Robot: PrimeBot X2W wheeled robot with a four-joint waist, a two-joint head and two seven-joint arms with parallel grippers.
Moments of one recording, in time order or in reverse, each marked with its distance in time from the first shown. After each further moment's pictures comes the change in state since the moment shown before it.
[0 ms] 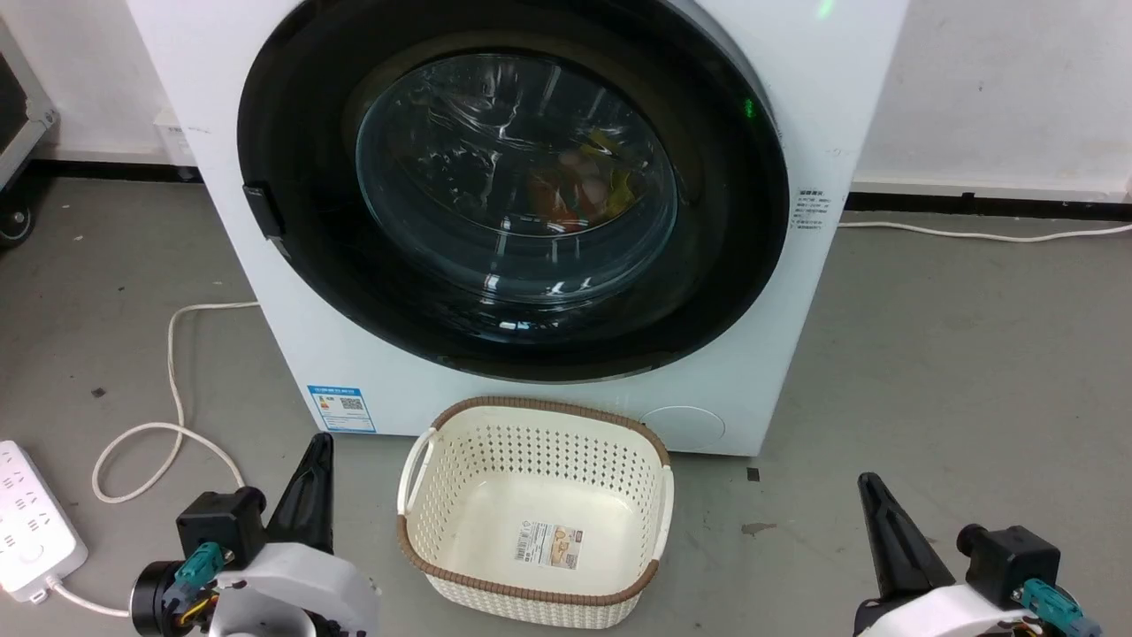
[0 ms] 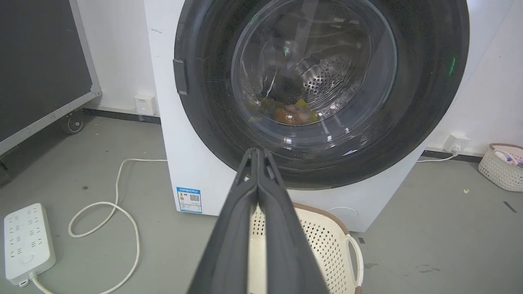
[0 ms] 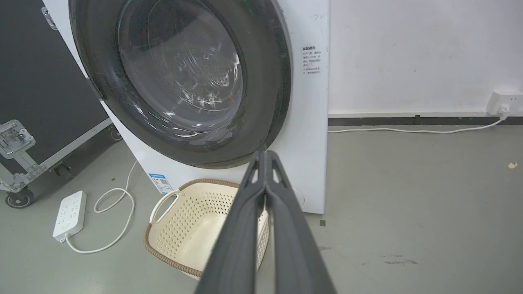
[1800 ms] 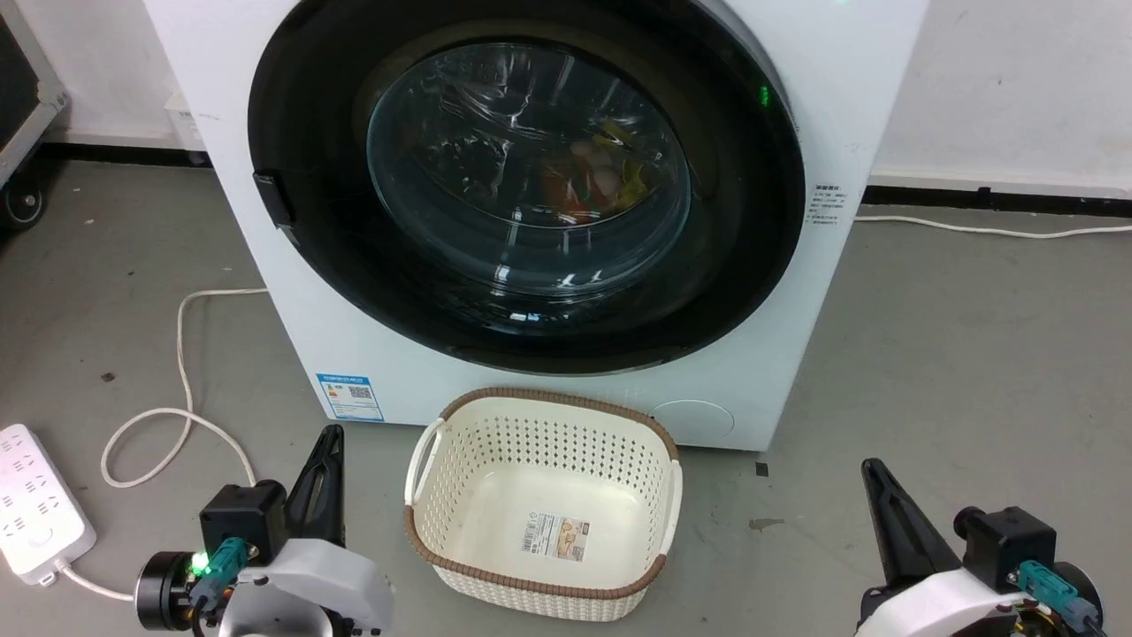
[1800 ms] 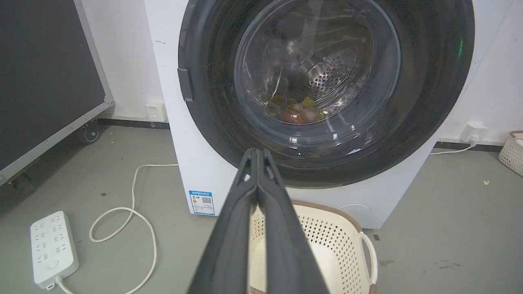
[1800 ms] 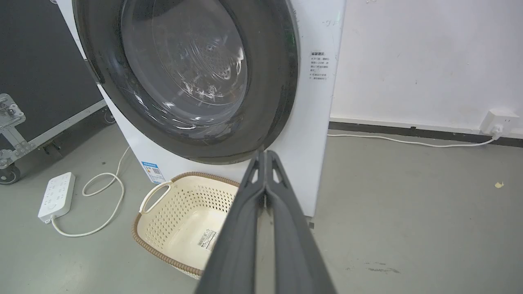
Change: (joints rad) left arm 0.026 -0.080 0.070 -0.086 0.169 -0.019 0.072; right arm 0.000 0.000 -0.013 -0.074 -0.087 0.000 0.073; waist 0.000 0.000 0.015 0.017
